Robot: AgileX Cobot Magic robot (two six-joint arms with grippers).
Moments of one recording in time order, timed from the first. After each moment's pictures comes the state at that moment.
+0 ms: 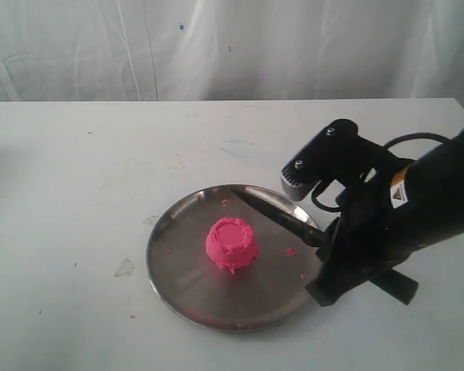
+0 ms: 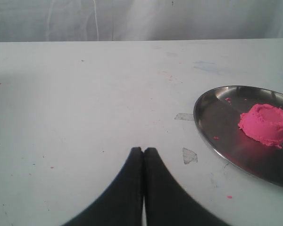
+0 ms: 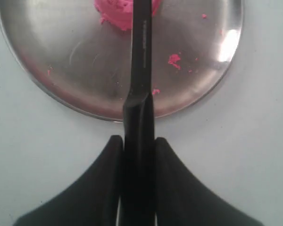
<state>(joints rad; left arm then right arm) -0.13 0.00 0.02 -0.23 0.26 0.13 0.61 1.29 -0.83 -0.01 0.71 -0.25</state>
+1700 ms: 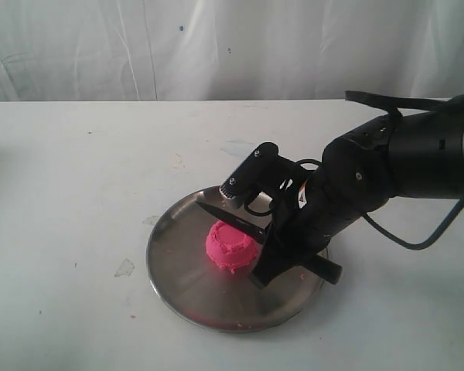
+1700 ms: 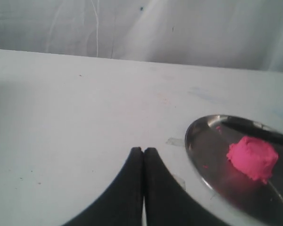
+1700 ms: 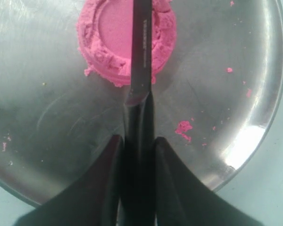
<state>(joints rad) -0.13 0.00 0.02 -0.29 0.18 0.08 0.63 1.67 -0.95 -0.02 0.49 -0.28</state>
